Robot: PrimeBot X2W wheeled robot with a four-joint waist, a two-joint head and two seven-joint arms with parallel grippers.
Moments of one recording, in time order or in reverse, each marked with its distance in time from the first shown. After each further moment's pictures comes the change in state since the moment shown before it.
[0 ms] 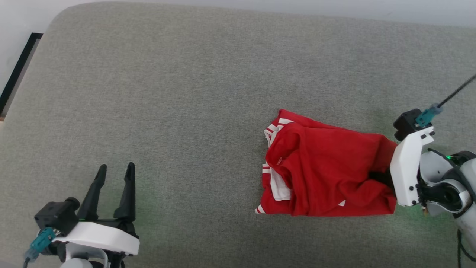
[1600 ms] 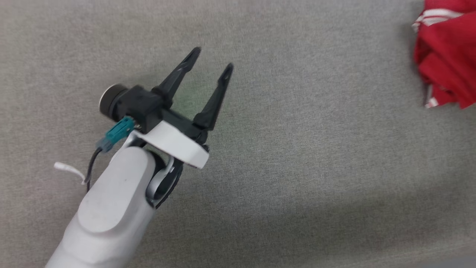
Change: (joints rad) left arm -0.563 0.052 -0.444 0.050 0.024 -0.001 0.000; right arm -0.301 -0.223 -0.319 0.224 -0.415 0.001 -0.427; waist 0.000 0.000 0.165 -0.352
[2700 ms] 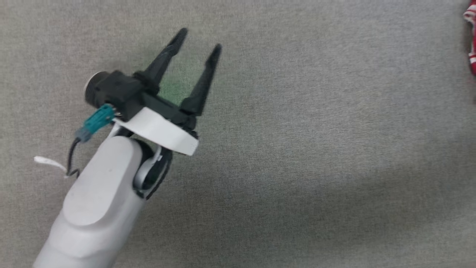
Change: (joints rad) left arm -0.049 0.010 0.019 -0.009 -0.030 0.000 0.000; right arm -0.247 0.086 -0.004 0.493 -0.170 0.000 -0.339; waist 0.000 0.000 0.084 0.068
